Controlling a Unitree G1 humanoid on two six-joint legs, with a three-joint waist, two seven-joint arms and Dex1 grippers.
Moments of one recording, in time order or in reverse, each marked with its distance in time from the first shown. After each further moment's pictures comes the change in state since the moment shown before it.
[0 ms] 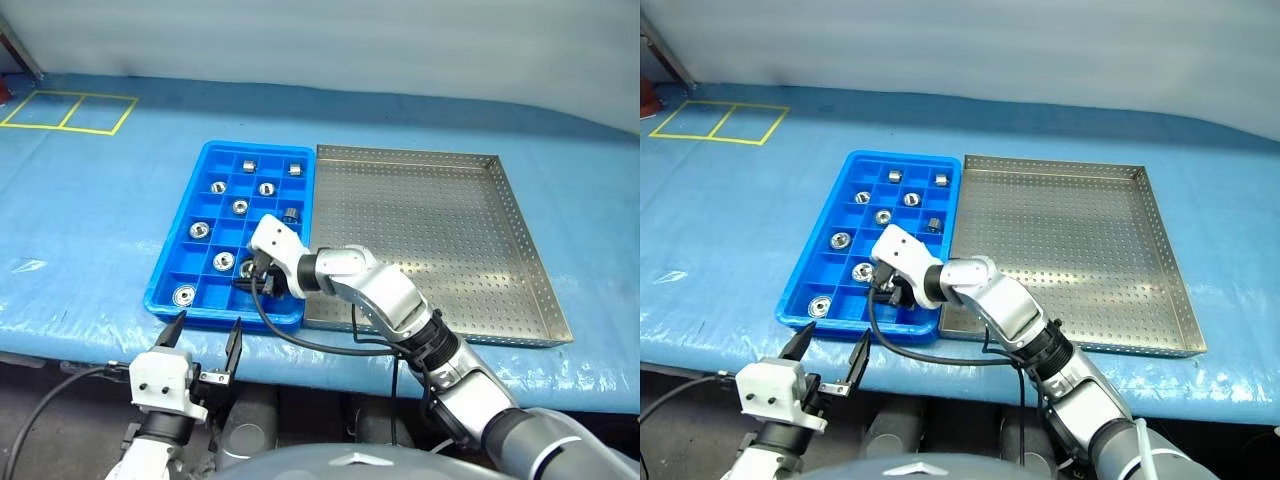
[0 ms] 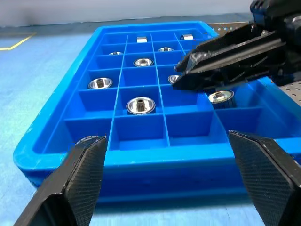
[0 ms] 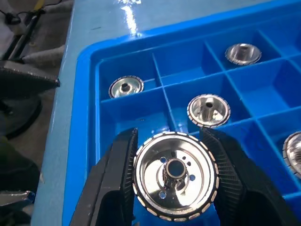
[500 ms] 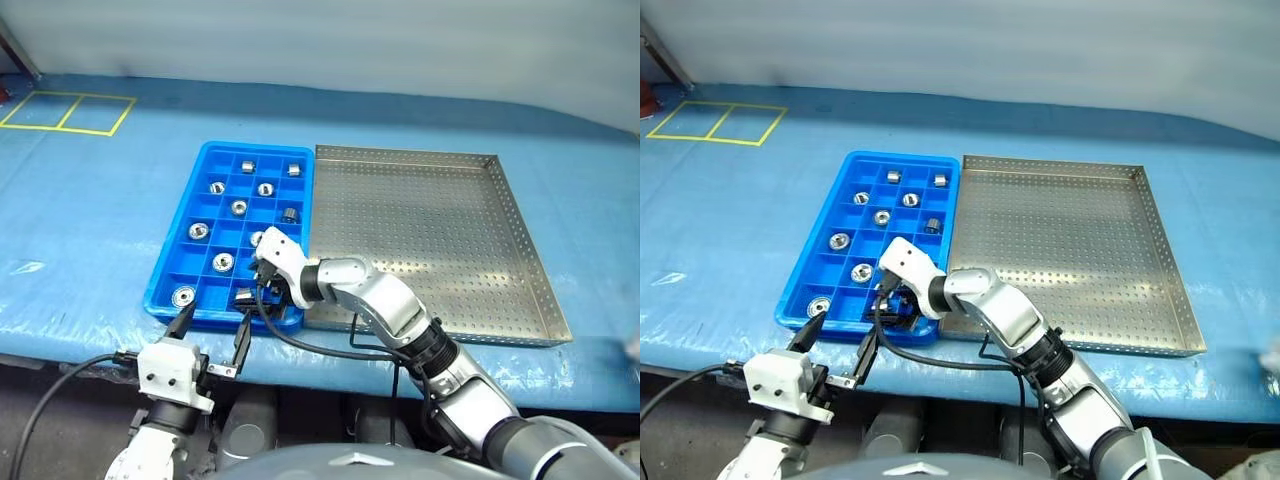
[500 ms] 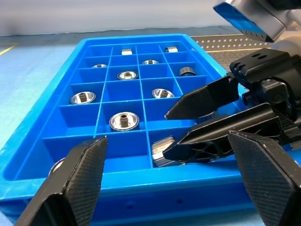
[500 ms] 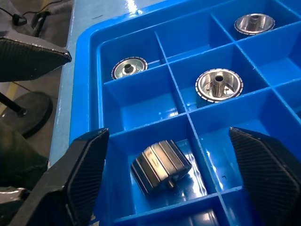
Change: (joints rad) left arm -0.065 0.033 -0.009 0.000 -0.017 0.017 -0.036; right arm 0.028 0.008 -0.029 0.004 0.001 0.021 0.006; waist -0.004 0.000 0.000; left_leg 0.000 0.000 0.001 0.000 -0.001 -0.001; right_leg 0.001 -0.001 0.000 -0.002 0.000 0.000
